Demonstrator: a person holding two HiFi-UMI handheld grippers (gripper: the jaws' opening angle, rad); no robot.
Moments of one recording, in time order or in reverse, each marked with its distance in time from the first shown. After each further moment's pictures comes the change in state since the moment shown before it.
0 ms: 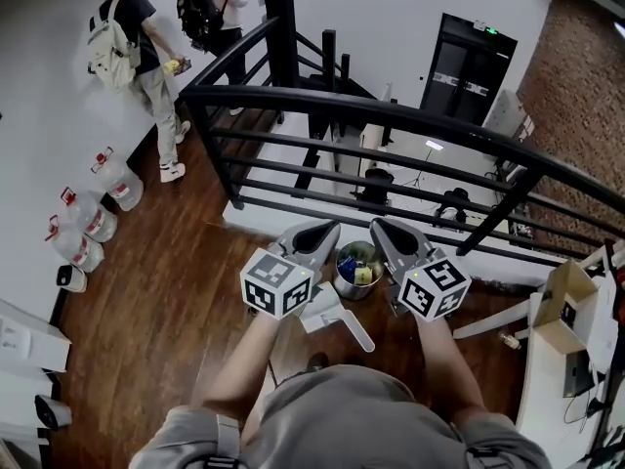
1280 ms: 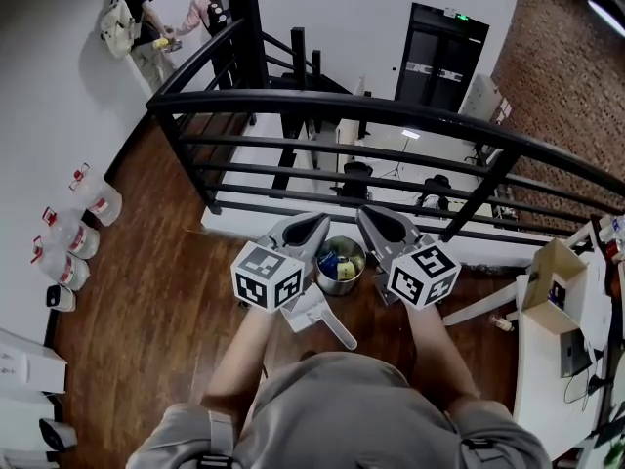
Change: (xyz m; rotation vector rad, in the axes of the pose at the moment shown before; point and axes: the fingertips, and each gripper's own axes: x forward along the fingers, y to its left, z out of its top) left arm 0.046 -0.024 -0.004 0.003 0.026 -0.055; right arm -0.021 -0.036 0.010 -0.023 -0.020 -0.045
